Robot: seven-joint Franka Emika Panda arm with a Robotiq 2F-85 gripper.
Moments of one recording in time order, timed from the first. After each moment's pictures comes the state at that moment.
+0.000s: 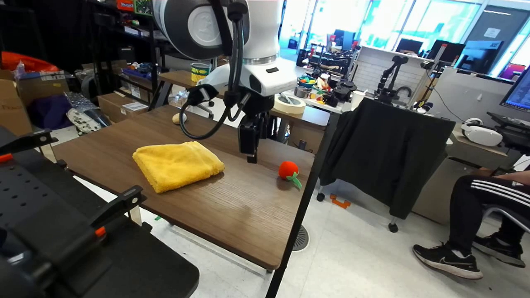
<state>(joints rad) 0.01 0.64 -0.28 -2.06 0.37 2.89 0.71</state>
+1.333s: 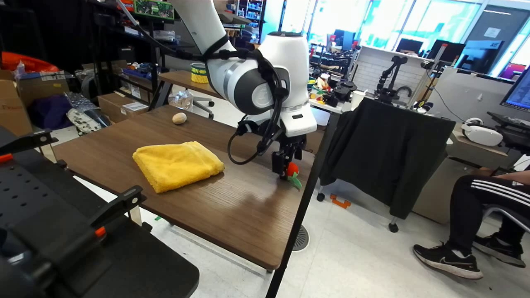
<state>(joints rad) -0.06 1.10 -0.30 -1.47 0.37 2.82 1.09</state>
